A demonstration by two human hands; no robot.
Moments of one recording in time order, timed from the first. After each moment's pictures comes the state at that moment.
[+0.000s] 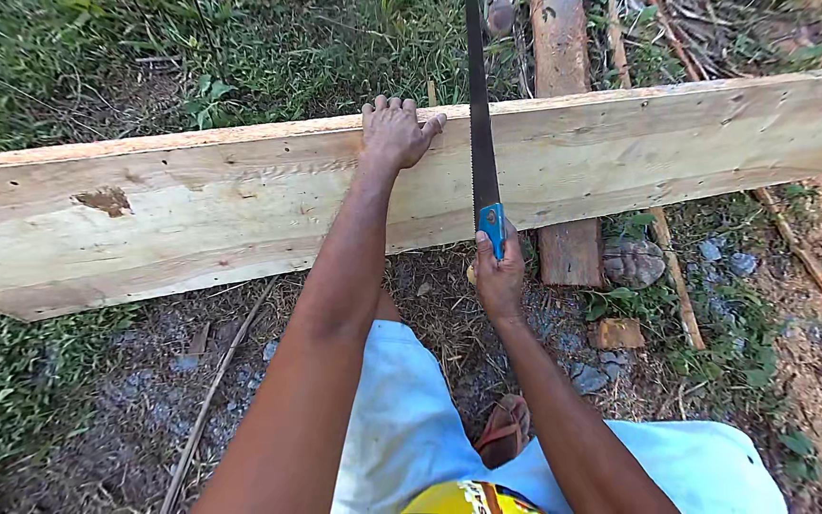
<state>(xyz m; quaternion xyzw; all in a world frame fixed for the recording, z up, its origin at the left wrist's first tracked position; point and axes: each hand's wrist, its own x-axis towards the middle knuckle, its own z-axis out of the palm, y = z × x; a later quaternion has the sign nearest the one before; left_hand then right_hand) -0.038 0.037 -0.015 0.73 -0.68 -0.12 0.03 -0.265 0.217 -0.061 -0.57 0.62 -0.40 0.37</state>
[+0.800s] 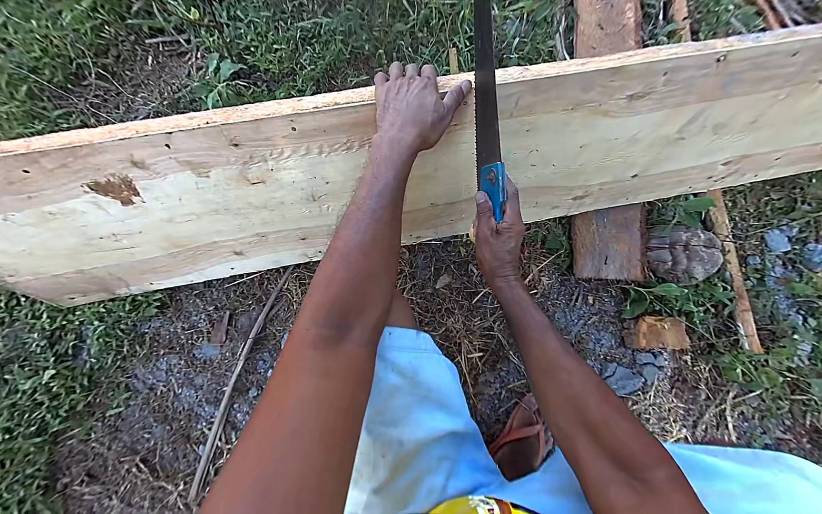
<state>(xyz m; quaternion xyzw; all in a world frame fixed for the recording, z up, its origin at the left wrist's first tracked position) -0.039 0.034 -0.018 0.74 -0.67 -0.09 0.02 -0.225 0.169 -0.106 -0.59 0.55 -0.45 0.38</state>
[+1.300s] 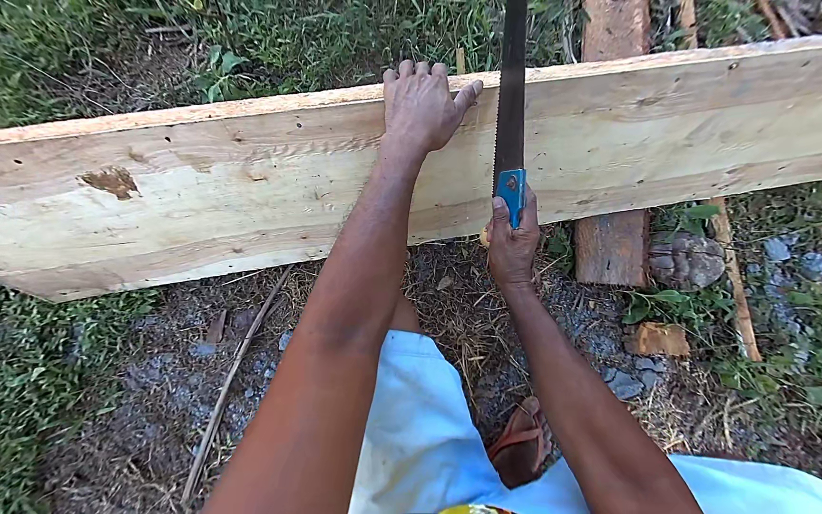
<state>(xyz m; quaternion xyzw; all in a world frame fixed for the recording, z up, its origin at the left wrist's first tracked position) -0.038 0.032 -0.019 0.74 -0.67 -0.10 0.03 -0.236 0.170 -0.114 -0.57 0.56 -0.45 0.39</state>
